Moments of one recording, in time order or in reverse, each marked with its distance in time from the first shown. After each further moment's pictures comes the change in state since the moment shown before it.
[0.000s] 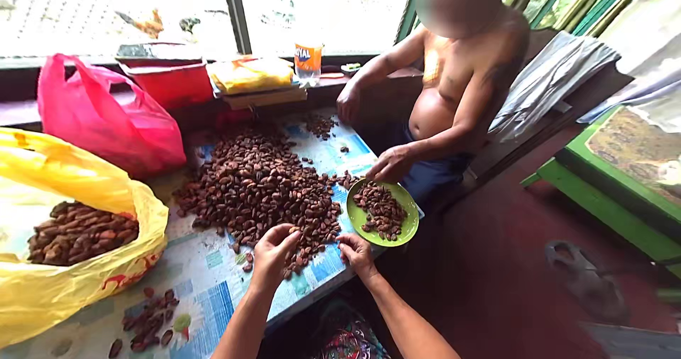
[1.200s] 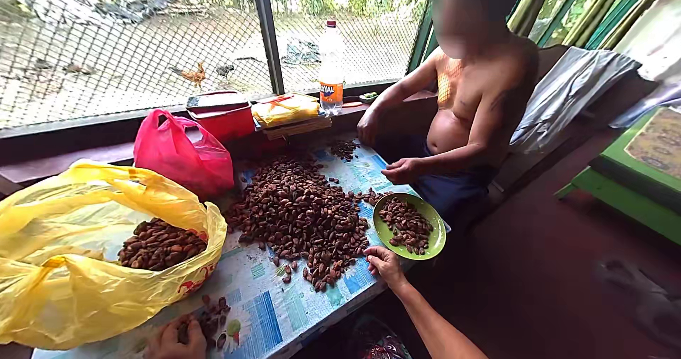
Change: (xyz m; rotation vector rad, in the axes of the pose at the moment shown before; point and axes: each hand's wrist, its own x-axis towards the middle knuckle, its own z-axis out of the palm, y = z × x) left_hand -0.072 -0.018 -0.229 1.180 0.720 0.304; right_hand 0.007 -0.016 0.002 -0.046 -0.036 0.223
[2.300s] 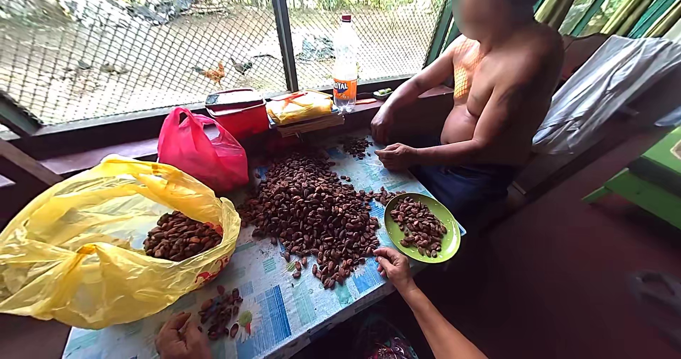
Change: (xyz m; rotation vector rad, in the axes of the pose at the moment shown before) left_hand -0.004 -0.007 -0.002 -0.257 0.123 -0.111; right_hand -0.003 0.013 0.005 -0.078 0.060 -0.164
